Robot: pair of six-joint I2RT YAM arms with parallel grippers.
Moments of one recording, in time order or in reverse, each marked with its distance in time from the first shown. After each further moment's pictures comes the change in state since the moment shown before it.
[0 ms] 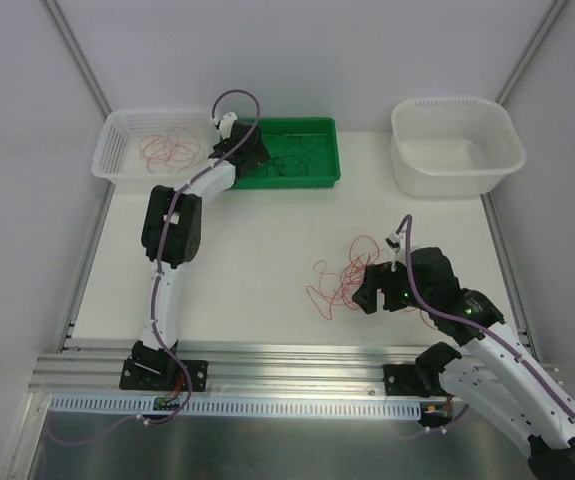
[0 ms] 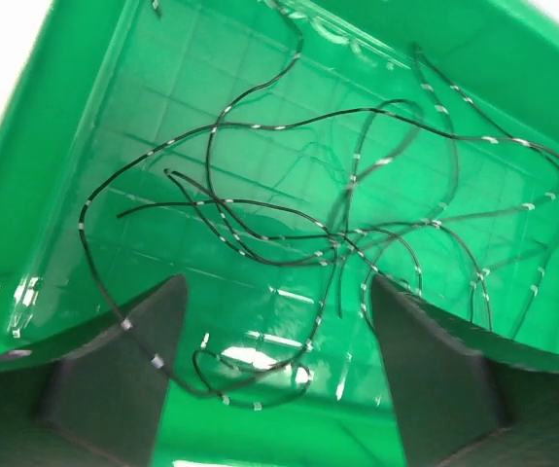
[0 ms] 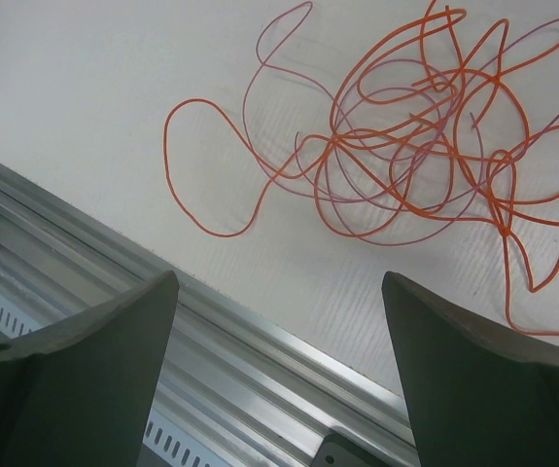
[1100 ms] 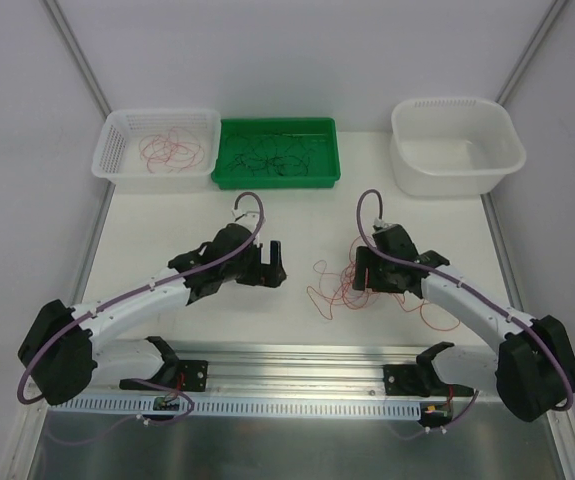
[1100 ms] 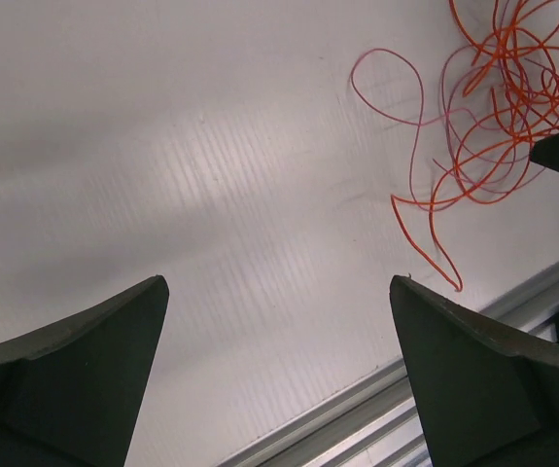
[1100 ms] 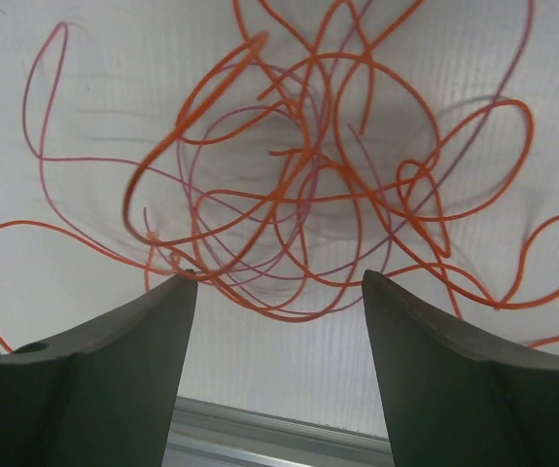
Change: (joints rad) left arm -0.427 -1.133 -1.136 -0.092 0.289 0.141; right arm -0.089 0.537 0.045 0.143 0.168 0.148
